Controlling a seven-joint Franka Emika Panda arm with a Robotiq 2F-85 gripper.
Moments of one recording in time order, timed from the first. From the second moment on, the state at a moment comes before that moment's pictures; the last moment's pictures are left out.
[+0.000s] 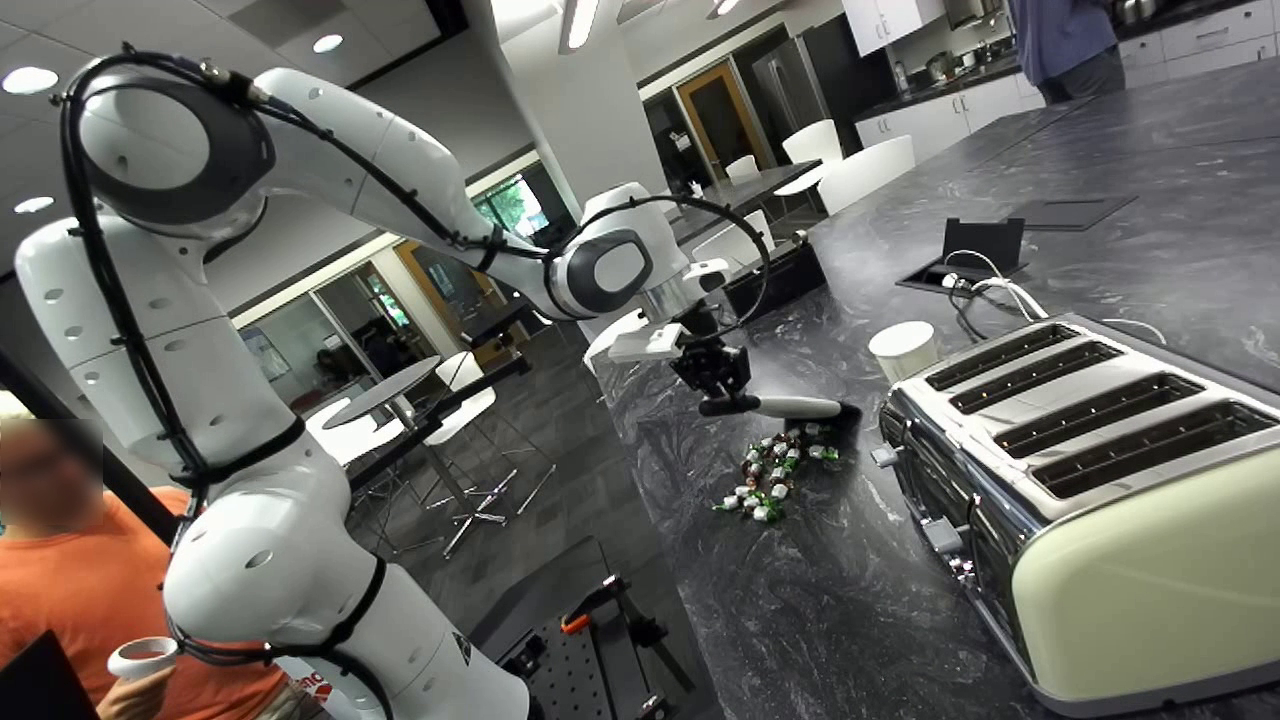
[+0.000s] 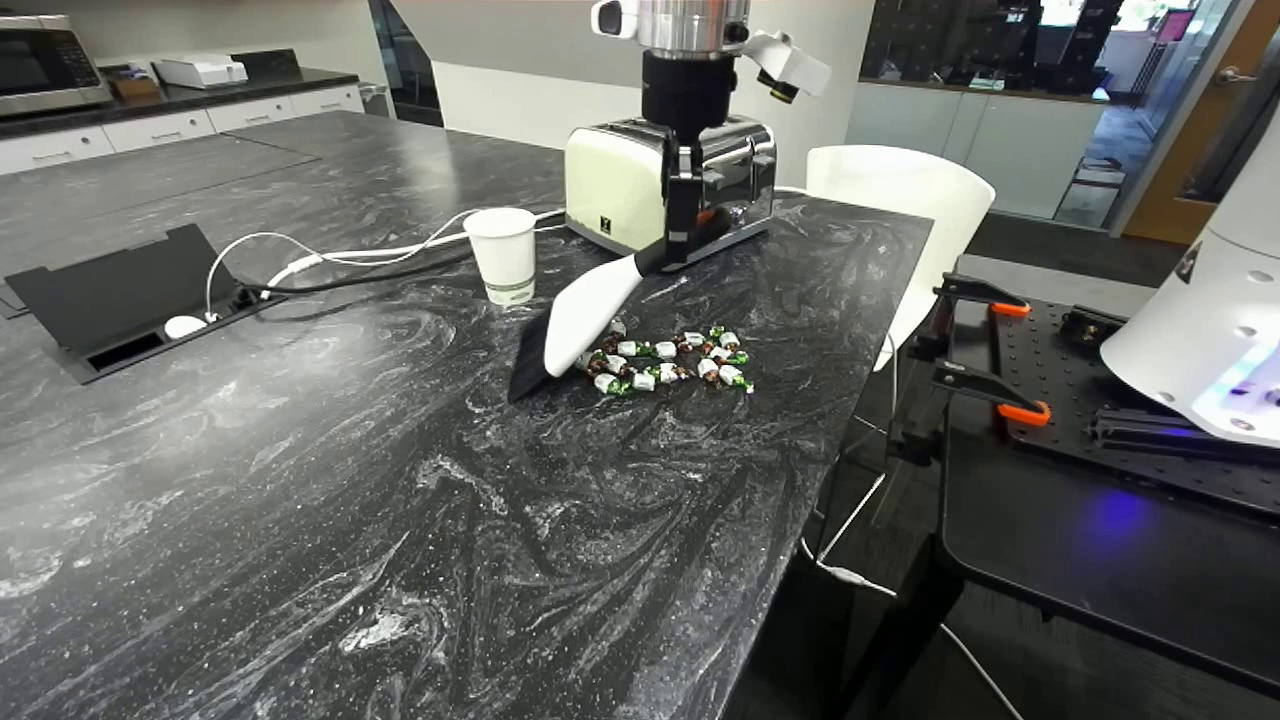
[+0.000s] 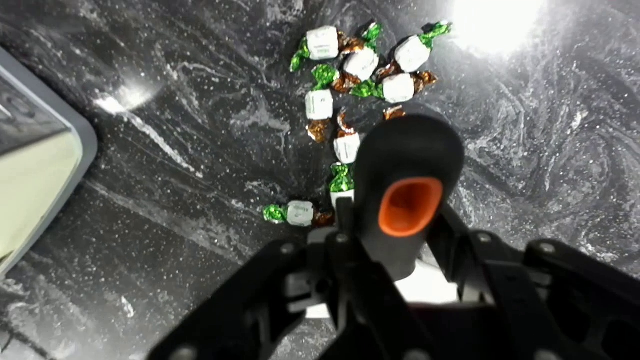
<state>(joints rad) 0.13 0.14 0.14 -2.40 -0.06 2.58 -0.14</state>
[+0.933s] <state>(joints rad) 0.13 -0.09 0.11 -2.66 0.06 2.56 -0.17</state>
